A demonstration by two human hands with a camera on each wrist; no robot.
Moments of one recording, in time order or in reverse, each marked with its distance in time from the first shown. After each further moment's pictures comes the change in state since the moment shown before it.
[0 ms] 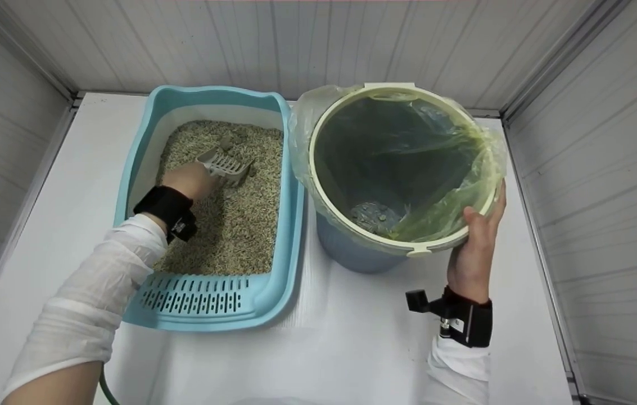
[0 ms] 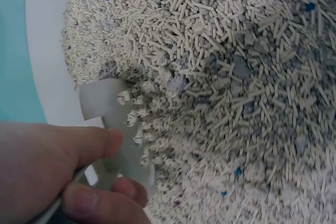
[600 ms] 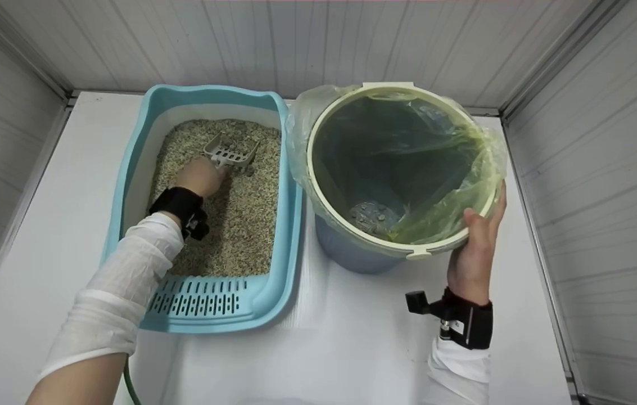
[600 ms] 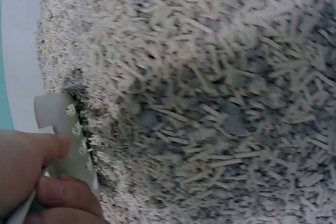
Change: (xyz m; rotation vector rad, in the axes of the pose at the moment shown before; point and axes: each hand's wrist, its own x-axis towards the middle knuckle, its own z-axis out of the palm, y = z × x) left_hand 0.036 0.005 0.027 -0.175 0.218 0.014; right_hand -0.001 -0.001 0.000 -0.004 0.019 0.012
